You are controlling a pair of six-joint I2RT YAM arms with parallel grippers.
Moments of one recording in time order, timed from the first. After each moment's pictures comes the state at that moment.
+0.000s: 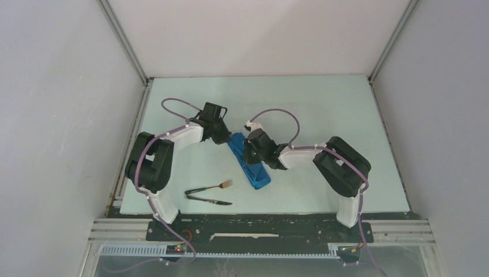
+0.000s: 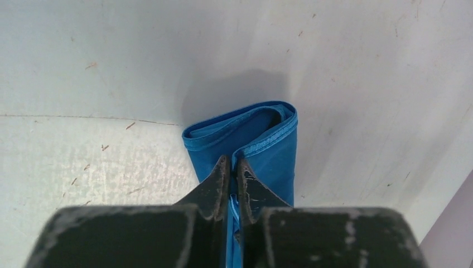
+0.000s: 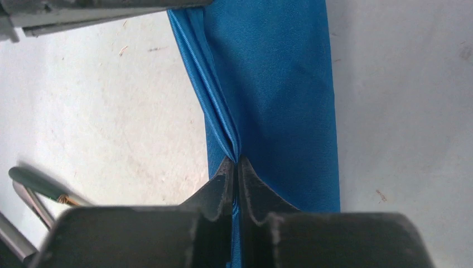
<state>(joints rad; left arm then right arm) -0.38 1.77 1.09 -0.26 0.08 -0.85 0.85 1.89 1.01 0.17 0.02 0.55</state>
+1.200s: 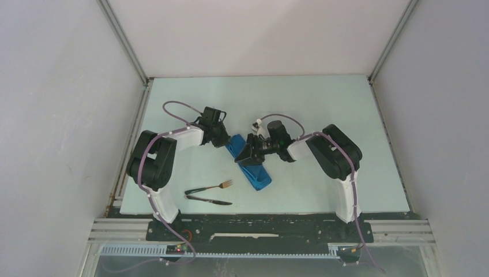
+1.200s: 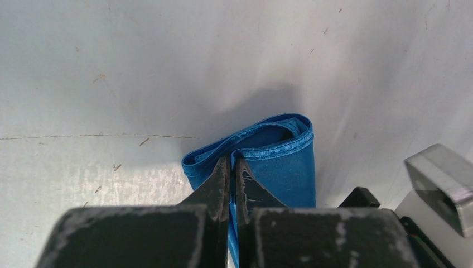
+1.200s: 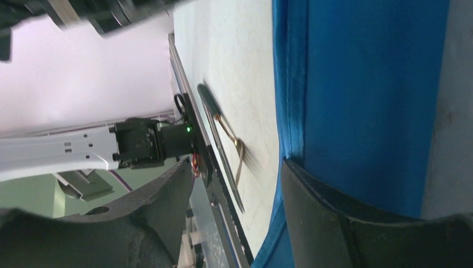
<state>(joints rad) -0.37 1.80 1.02 -0.17 0.09 -0.80 0.62 2.08 1.00 0.55 -0.87 0.97</state>
